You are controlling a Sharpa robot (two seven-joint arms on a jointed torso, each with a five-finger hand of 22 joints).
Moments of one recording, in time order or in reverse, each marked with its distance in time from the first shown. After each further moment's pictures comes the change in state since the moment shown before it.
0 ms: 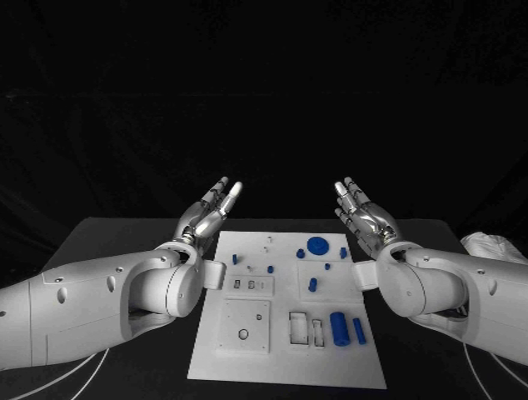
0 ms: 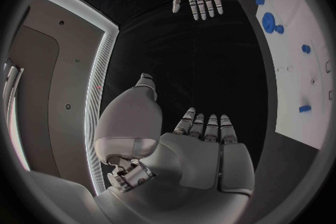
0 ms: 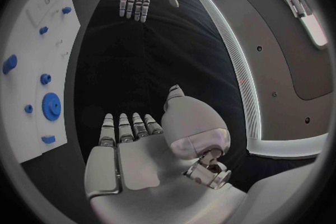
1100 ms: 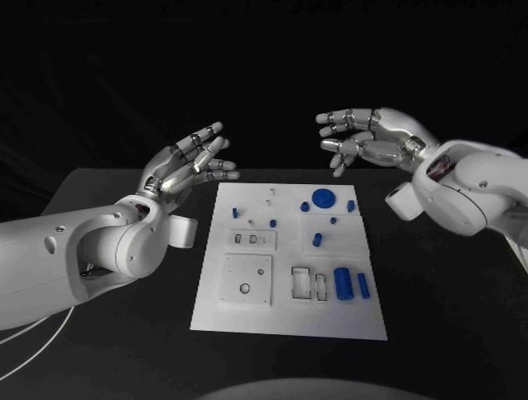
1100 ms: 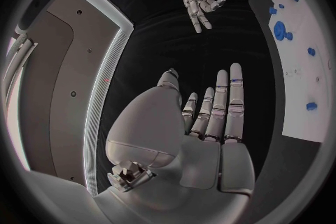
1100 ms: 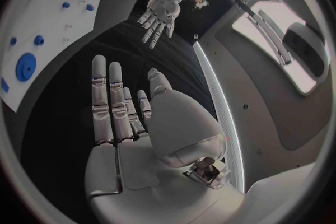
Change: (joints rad) left arm 0.081 -0.164 -0.016 0.134 -0.029 0.164 0.075; left_hand 0.394 0.139 -0.052 0.001 0.342 0.338 0.117 0.049 0.031 0.410 0.253 0.473 0.107 0.724 0.170 0.648 0.168 0.031 0.819 0.271 0.477 0.208; right arm 0.282 -0.146 -0.038 0.101 -0.691 0.192 -0.267; right_hand 0.412 -0.079 0.104 -0.209 0.139 0.527 0.172 0.194 0.130 0.393 0.227 0.512 0.224 0.902 0.109 0.706 0.299 0.015 0.944 0.125 0.650 0.343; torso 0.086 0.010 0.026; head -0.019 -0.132
